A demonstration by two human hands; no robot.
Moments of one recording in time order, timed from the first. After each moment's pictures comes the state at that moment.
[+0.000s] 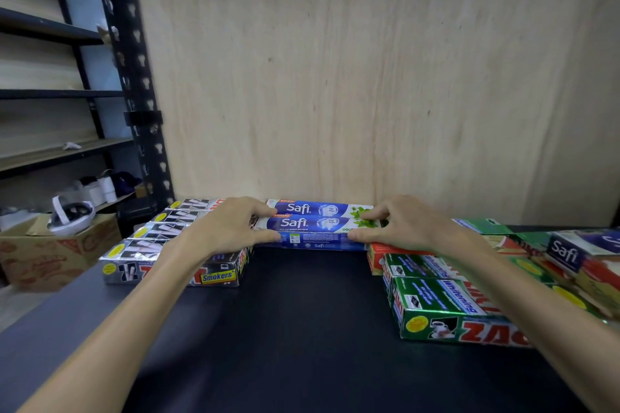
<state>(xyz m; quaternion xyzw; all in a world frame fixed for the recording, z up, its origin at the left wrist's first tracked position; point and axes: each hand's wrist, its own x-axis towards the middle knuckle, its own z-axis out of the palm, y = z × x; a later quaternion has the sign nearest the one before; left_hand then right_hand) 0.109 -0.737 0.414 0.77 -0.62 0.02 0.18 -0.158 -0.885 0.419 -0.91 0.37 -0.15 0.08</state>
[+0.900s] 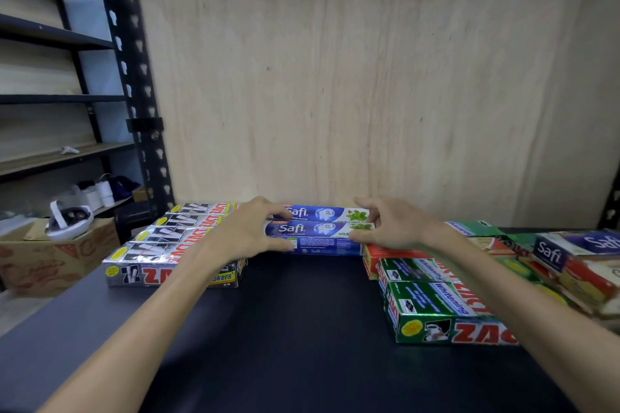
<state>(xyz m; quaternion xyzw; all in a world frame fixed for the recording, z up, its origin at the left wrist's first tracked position) 0.091 -0.745 0.406 0.74 -0.63 0.01 0.23 -0.154 -0.885 0.422 -0.91 0.37 -0.13 0.15</state>
